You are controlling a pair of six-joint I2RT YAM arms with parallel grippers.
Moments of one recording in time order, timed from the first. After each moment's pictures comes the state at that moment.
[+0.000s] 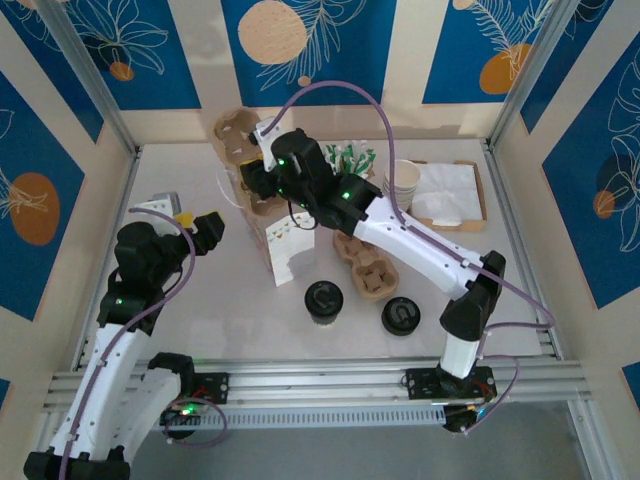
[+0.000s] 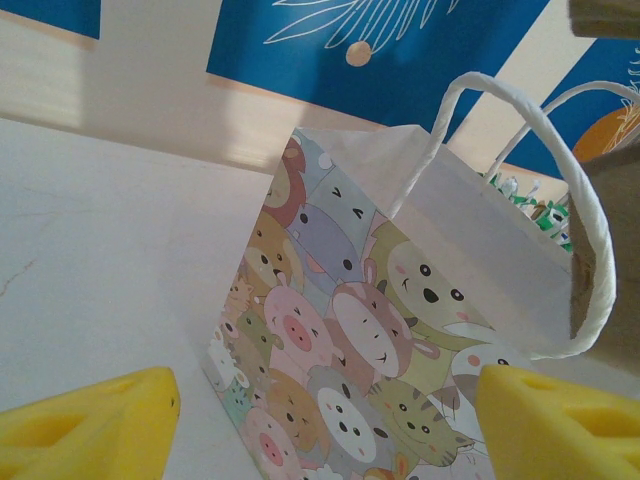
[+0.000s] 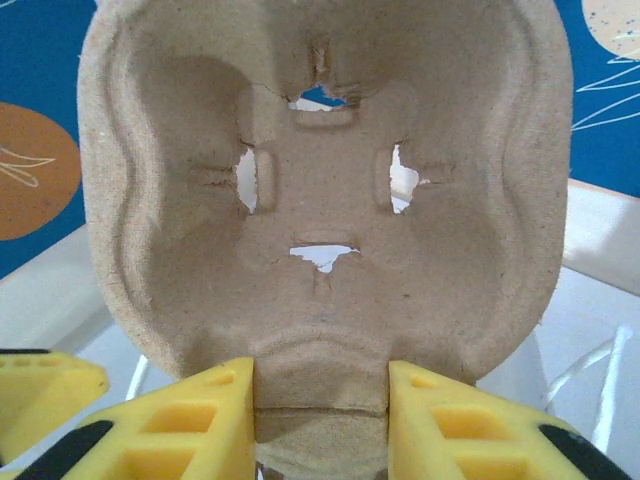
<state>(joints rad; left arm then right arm) -0.14 0.69 0.74 -0.29 0.20 -0.38 0.95 1.79 1.95 -0.50 0.22 0.20</state>
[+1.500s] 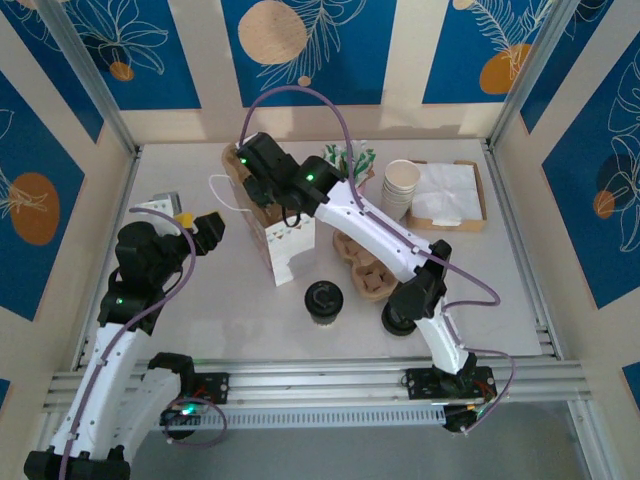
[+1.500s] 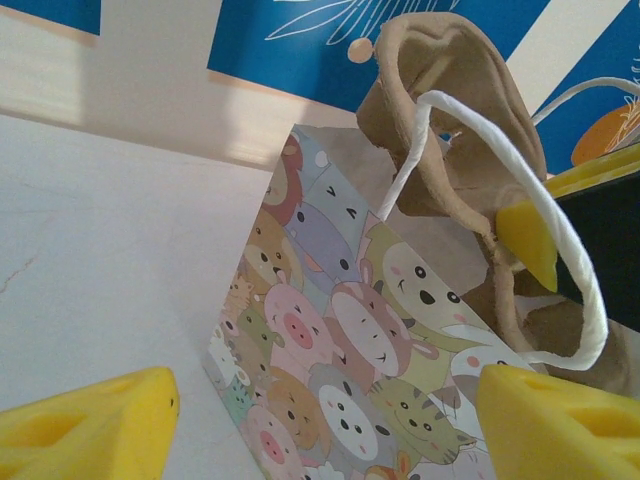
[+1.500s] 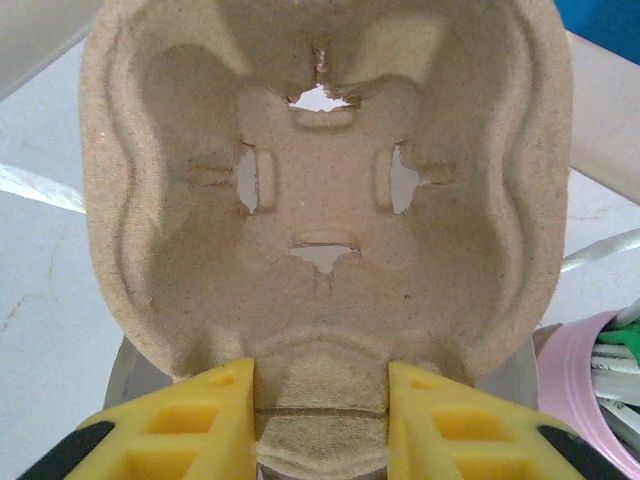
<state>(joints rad) -0.14 0.70 0.74 -0.29 0.19 -0.38 0.96 2.13 2.45 -1.09 0.37 0.19</state>
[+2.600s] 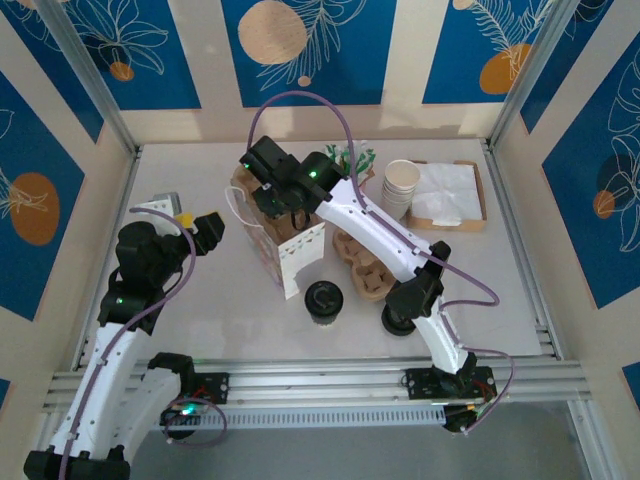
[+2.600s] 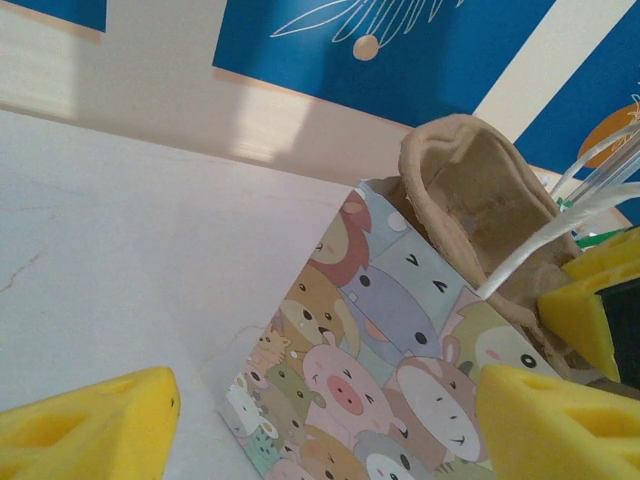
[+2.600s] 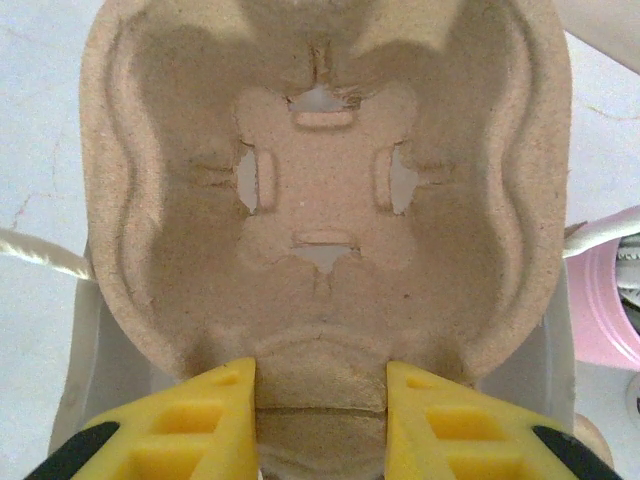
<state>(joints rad) -0.14 0.70 0.74 -0.30 0.19 -0.38 0.96 2.15 2.53 -1.33 0.29 0.26</state>
